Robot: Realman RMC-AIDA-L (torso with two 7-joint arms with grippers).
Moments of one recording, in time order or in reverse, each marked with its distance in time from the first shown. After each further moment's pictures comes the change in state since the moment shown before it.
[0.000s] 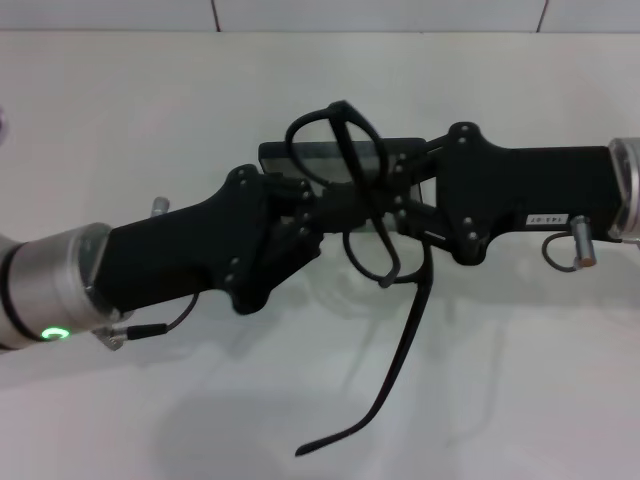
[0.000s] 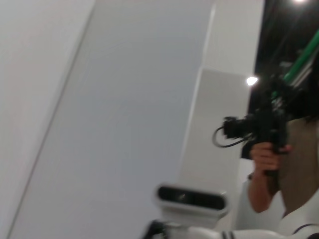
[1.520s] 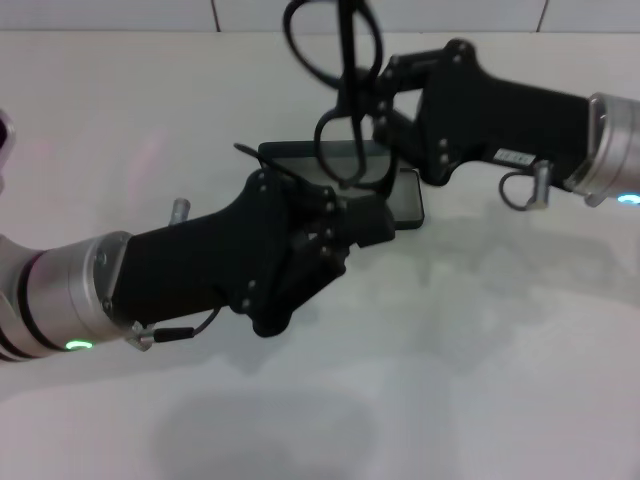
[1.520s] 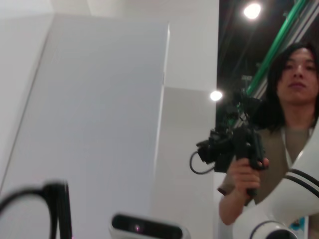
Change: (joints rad) left arm -0.041 -0.010 0.112 -0.077 -0.105 0.055 0.150; right arm 0.184 0.004 -0.049 0.437 0.356 -0.004 -0.454
